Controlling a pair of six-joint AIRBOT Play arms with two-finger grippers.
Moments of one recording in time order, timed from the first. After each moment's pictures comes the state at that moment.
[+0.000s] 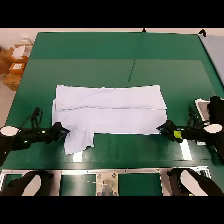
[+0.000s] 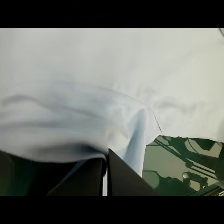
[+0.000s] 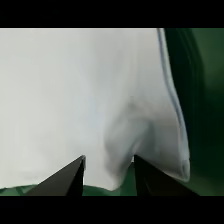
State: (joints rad) left arm 0.25 -0.87 0.29 0.65 -1.01 -1.25; right arm -0.40 -0.92 0.33 -0.87 0.98 1.40
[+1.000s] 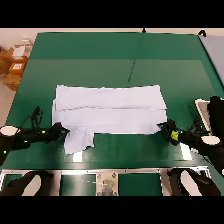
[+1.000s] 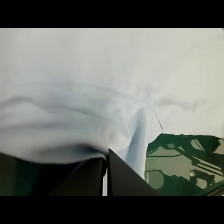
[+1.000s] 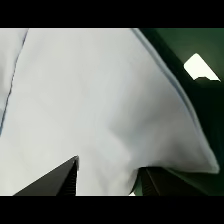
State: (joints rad) left arm 0.25 -0.87 0.29 0.65 -1.00 -1.22; right arm -0.37 -0.78 0.14 -0.67 0.72 1.55
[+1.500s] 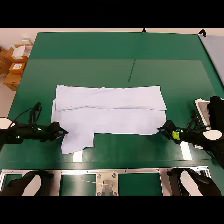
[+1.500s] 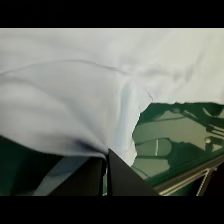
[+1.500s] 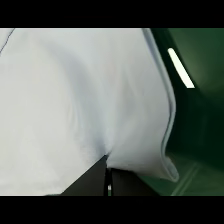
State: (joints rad) left arm 0.25 -0.86 0.42 0.79 -1.23 -1.29; right arm -0.35 -0.78 0.25 -0.81 0.89 1.48
